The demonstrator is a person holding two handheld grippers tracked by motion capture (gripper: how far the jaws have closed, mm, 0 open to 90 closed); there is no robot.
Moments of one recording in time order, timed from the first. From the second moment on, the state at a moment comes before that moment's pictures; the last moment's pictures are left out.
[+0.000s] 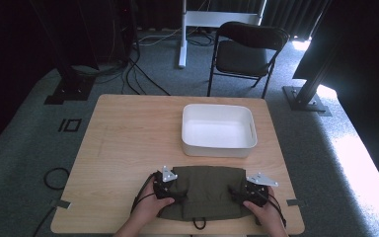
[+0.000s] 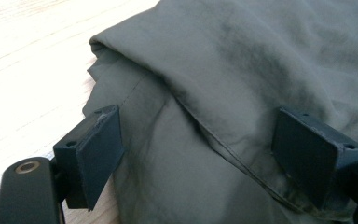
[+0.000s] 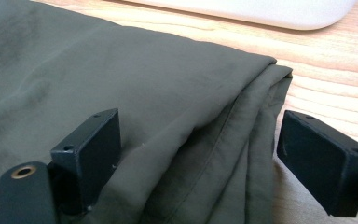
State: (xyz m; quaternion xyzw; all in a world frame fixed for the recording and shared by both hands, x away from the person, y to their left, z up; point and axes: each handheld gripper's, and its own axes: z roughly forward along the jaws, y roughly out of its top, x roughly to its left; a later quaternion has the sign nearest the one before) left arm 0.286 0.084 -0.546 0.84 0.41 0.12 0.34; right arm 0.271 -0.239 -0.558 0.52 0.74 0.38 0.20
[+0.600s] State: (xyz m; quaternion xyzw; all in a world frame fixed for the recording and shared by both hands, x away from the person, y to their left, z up) left arm 0.281 0.076 -0.555 0.83 0.41 0.17 0.35; right arm 0.273 -0.233 -0.559 0.51 0.76 0.36 0.20
